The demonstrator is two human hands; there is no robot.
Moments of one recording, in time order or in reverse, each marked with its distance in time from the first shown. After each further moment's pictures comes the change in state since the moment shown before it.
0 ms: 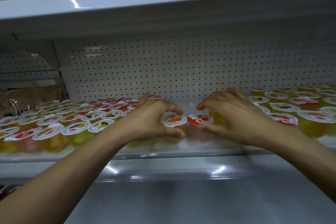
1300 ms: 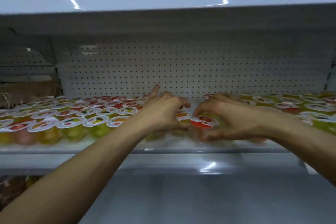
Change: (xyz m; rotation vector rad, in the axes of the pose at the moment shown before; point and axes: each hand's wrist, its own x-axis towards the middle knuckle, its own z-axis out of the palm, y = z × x) left_hand 0.027 0.035 0.006 0.184 0.045 0.007; right_hand -0.009 0.011 -0.027 0.036 -0.261 -0.027
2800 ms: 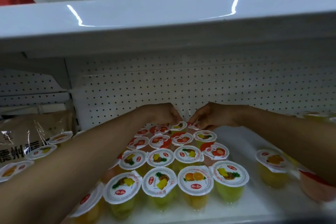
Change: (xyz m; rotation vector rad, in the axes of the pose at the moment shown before) left_hand 0.102 -0.241 0.035 -0.502 -0.416 -0.098; right_hand 0.252 -0.019 0.053 0.843 -0.242 0.297
